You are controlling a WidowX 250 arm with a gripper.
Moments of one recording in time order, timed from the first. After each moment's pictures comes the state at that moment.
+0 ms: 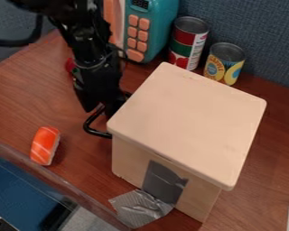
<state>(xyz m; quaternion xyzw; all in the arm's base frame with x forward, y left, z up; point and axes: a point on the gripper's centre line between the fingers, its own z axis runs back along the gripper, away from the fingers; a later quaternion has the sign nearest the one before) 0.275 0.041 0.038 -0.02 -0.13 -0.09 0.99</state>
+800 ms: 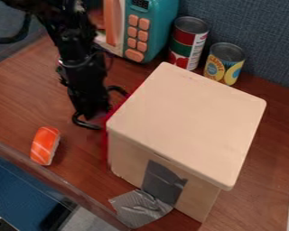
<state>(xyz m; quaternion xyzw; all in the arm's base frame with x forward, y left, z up) 0.267 0.081 0.033 0.01 -0.10 -0.07 0.99</state>
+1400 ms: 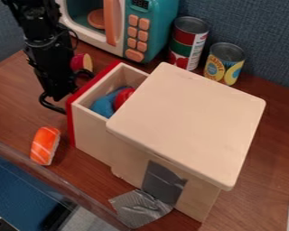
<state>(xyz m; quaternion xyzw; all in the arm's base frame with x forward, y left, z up) 0.260 0.134 0.042 0.04 -0.10 -0.06 0.99</state>
